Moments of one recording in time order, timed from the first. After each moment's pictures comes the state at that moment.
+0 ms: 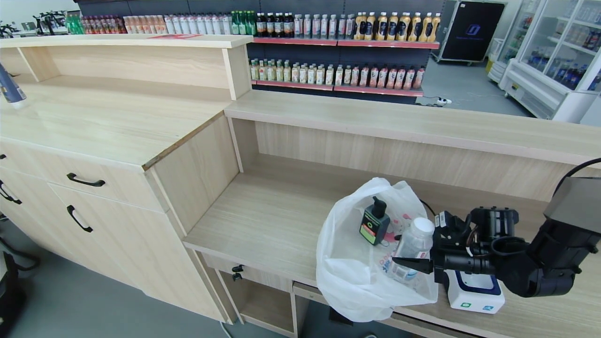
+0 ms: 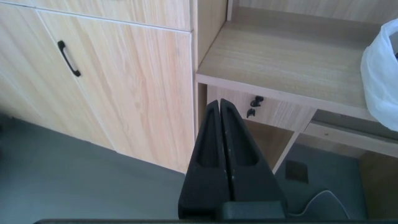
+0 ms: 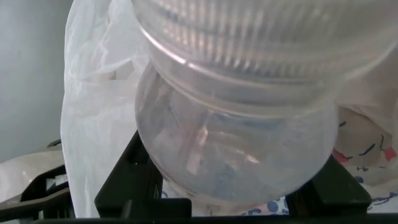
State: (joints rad) left arm 0.00 0.00 0.00 0.00 0.01 0.01; right arm 0.01 2.23 -0.65 -1.04 1.07 -0.66
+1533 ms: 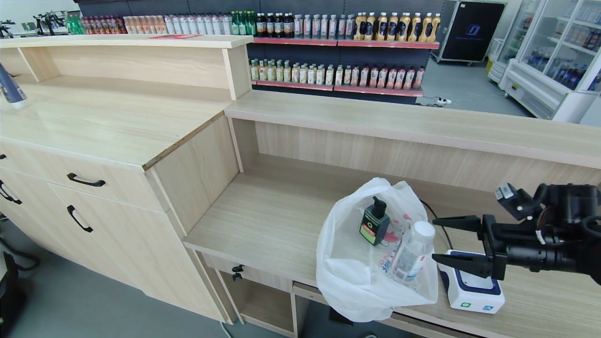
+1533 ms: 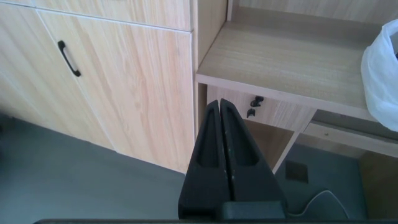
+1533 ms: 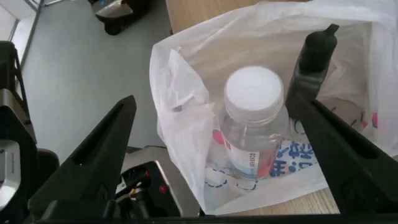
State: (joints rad) left arm 0.00 0.00 0.00 0.00 0.01 0.01; right arm -0.10 1.75 -0.56 -0.62 1.11 -0.54
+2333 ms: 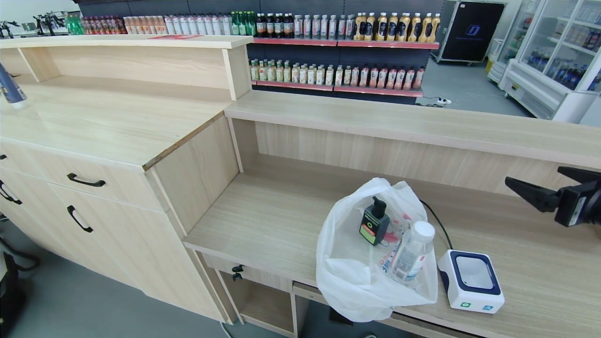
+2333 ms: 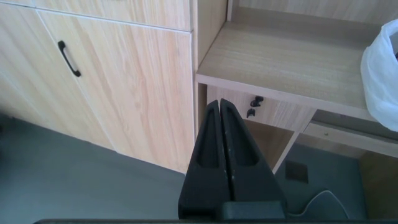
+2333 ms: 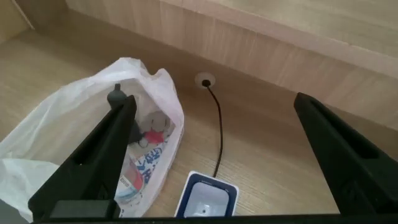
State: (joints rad) left arm 0.00 0.00 0.00 0.00 0.01 0.01; right arm -0.11 1.26 -0.51 -0.67 0.24 -0.18
